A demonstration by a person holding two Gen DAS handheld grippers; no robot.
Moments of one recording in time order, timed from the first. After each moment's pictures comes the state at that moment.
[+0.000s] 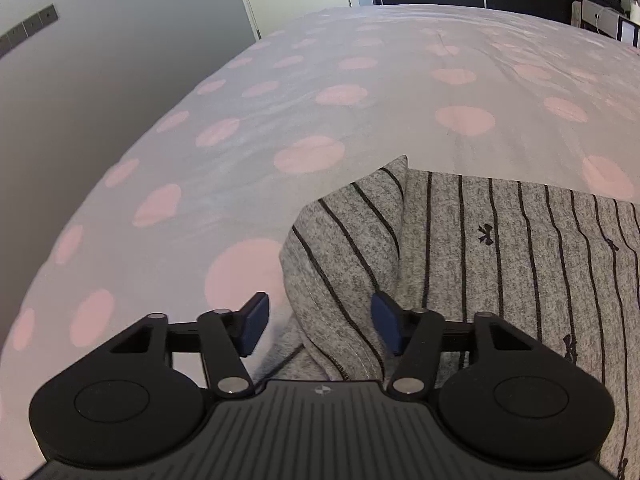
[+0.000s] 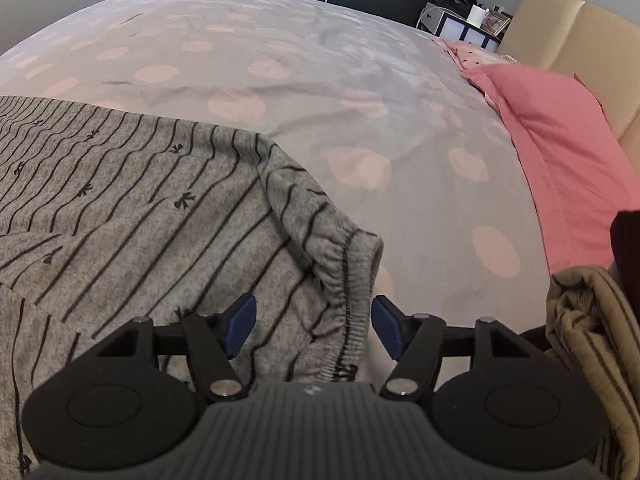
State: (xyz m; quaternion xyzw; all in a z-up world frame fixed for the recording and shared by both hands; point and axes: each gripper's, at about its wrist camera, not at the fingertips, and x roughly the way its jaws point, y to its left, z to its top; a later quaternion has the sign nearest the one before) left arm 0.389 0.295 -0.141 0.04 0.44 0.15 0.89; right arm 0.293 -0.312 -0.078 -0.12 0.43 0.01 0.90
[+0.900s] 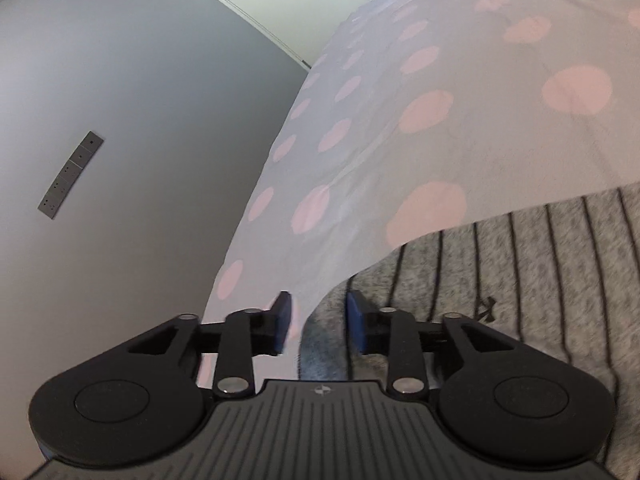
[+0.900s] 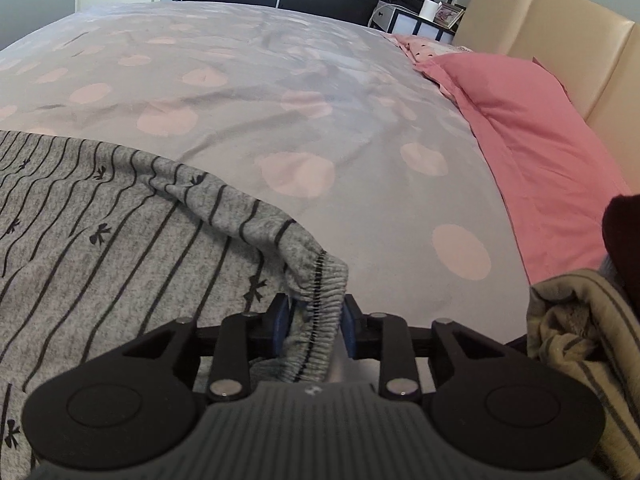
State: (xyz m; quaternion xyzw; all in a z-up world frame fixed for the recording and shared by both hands) left arm 0.479 0.308 -0.146 0.30 0.42 0.27 0.81; right arm 0.320 -0.335 -0.091 -0.11 0.41 -0.04 0.91
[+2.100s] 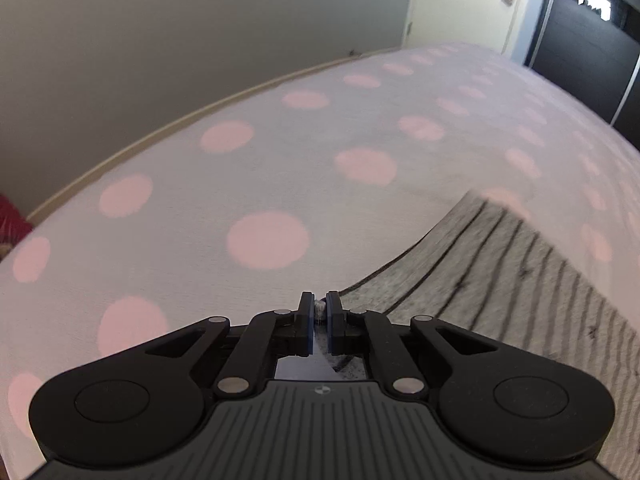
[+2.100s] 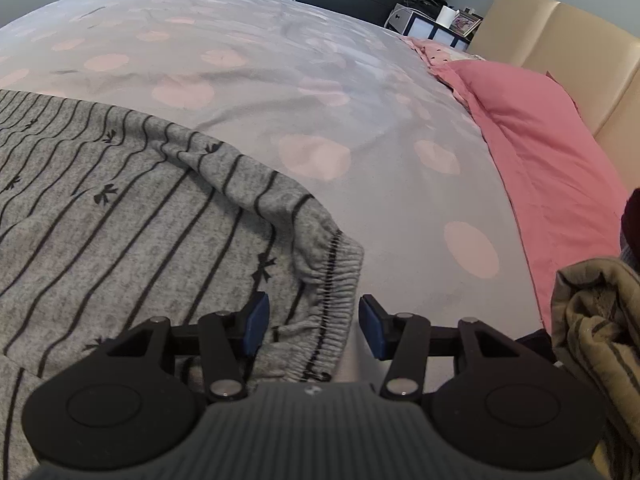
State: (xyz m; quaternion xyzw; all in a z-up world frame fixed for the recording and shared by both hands) left arm 0.296 0.456 -0.111 -0.18 0.42 0.30 0.84; right arm 0.317 -0.330 -0.107 -0.14 0.41 -0.04 0.90
